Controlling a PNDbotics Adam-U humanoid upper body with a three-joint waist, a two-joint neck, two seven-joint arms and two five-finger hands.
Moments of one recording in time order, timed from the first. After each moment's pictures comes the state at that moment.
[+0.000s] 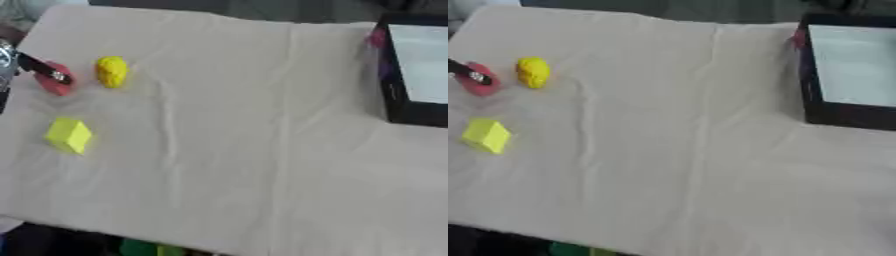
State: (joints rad) left arm -1.14 0.70 0.00 -0.46 -0.78 0.73 -0.45; right arm 0.03 -0.51 -0.43 -1.57 -0.40 -0.23 0.41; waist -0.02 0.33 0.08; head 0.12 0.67
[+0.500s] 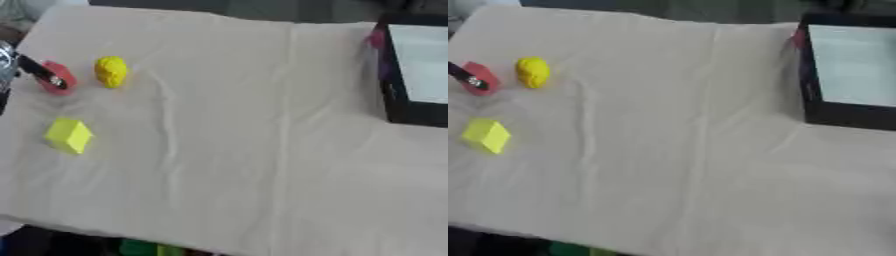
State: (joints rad) left arm -1.14 0.70 0.00 -0.46 -0.78 0.73 -0.45; right arm 0.04 -0.51 -0.43 -1.57 -0.39 -0.23 0.41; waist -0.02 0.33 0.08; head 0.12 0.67
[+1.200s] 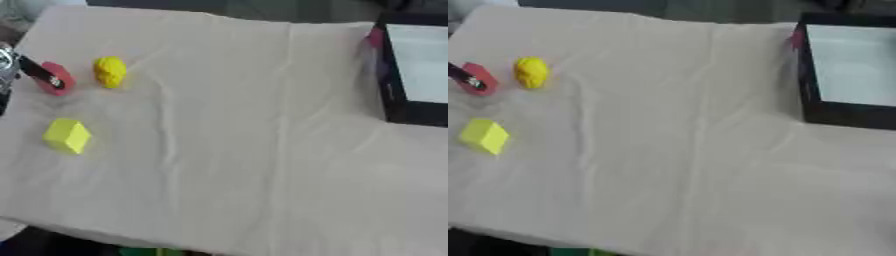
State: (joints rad) left arm -1.13 0.69 0.00 -0.46 -0.77 0.75 -0.41; right arm 0.04 -0.51 -0.43 -1.57 -0.39 -0.24 0.42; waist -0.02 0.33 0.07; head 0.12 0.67
